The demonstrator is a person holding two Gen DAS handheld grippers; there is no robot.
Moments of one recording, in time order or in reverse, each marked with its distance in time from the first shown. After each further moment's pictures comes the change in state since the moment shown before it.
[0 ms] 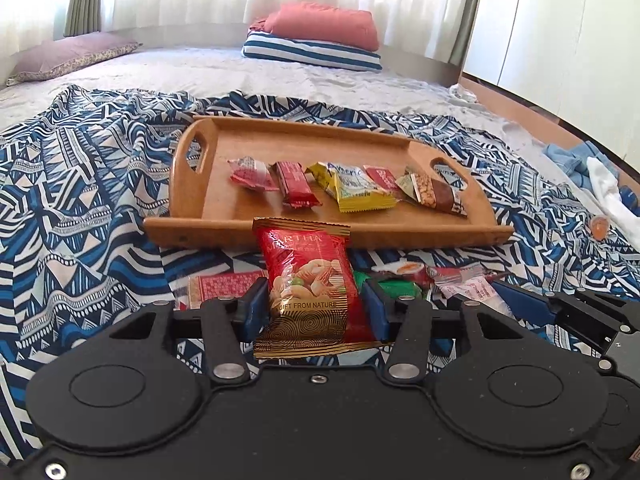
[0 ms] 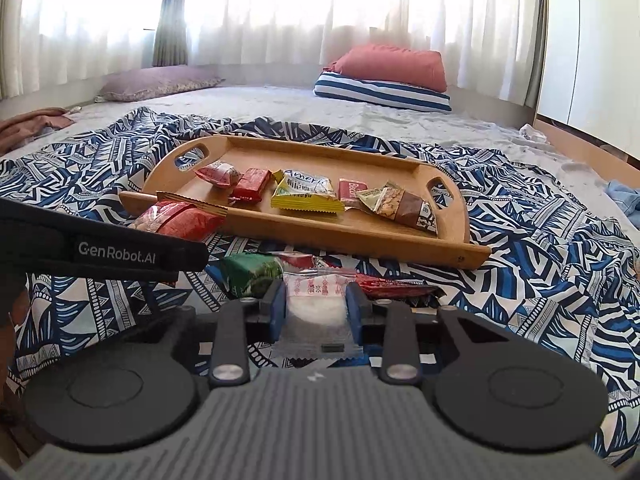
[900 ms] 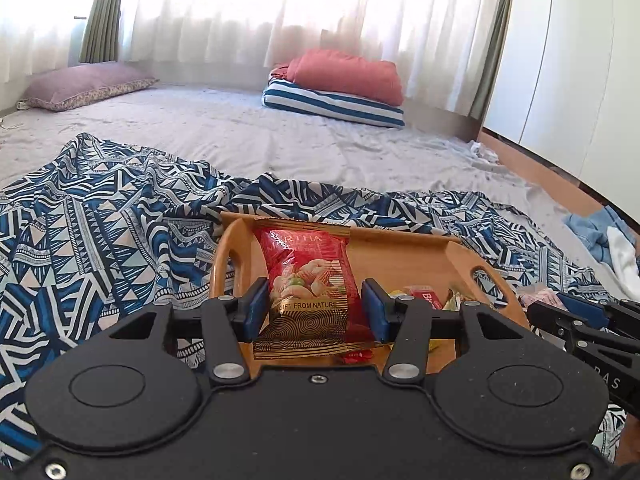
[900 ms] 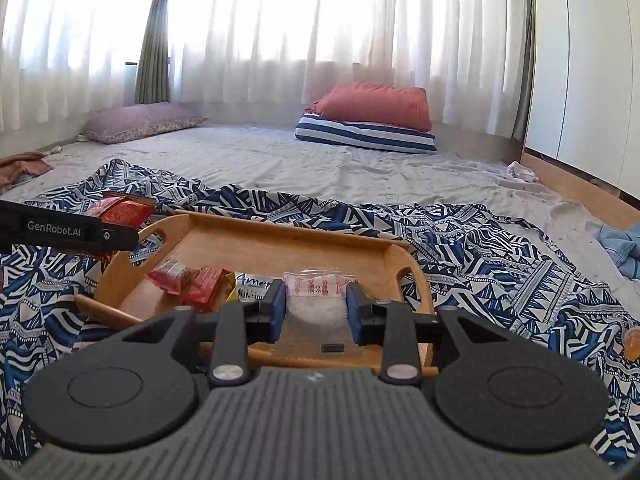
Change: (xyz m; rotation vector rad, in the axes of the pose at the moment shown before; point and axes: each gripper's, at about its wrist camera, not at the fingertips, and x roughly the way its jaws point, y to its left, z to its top) left arm 0.033 0.052 0.113 -0.059 -0.111 0.014; right arm 0.033 -0.044 0.091 0.014 -0.080 -0.031
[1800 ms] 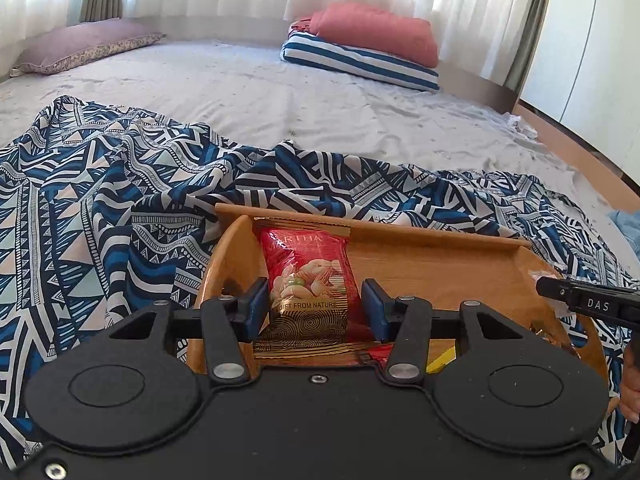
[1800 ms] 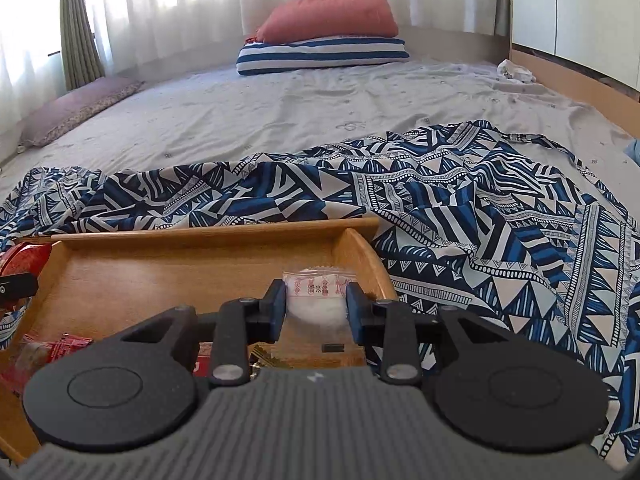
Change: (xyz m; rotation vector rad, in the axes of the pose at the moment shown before) left arm 0.146 0.026 0.027 -0.028 0.129 0.060; right arm 0.192 -0.085 0.022 0.181 0.240 -0.024
